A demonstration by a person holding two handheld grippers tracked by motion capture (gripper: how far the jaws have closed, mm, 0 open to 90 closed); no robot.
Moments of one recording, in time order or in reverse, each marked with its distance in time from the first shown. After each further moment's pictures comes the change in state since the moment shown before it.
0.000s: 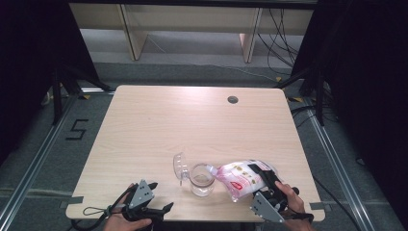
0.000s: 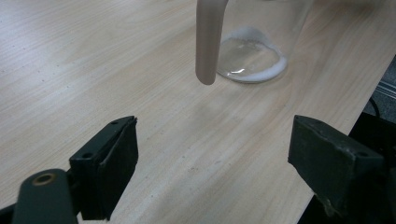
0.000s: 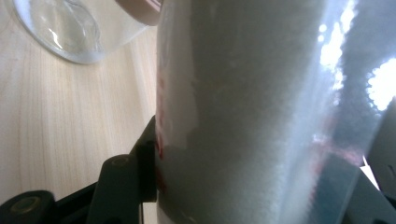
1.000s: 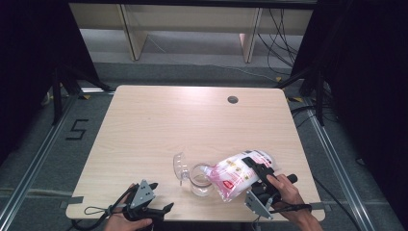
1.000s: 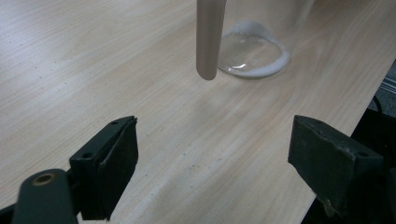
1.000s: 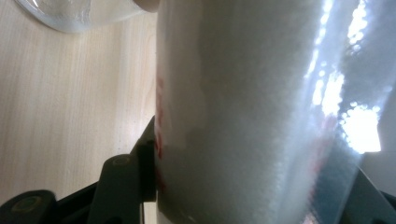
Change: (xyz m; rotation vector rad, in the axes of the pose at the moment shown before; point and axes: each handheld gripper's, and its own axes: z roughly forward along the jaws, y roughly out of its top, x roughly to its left) left arm 0.002 -0.001 0.003 0.010 0.020 0.025; right arm -0.010 0.007 0.018 0.013 -0.006 -0.216
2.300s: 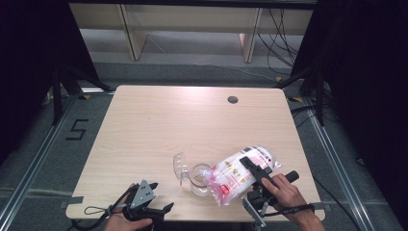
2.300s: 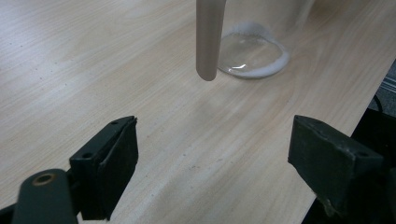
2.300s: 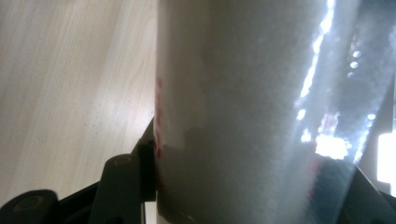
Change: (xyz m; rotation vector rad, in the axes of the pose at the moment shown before) left arm 0.000 0.000 0.000 0.000 -0.005 0.004; right arm -0.002 0.013 -0.003 0.054 -0.039 -0.238
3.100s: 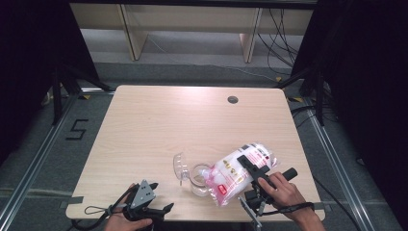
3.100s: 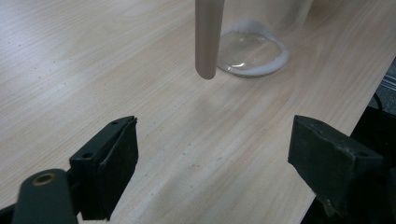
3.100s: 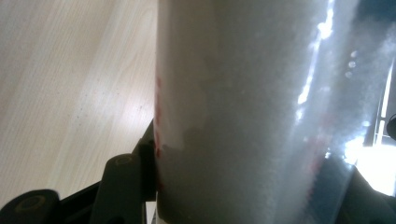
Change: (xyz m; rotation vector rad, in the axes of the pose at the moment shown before) left arm 0.000 0.000 0.000 -0.001 0.002 0.006; right arm -0.003 0.004 0.004 0.019 -0.024 -0.100
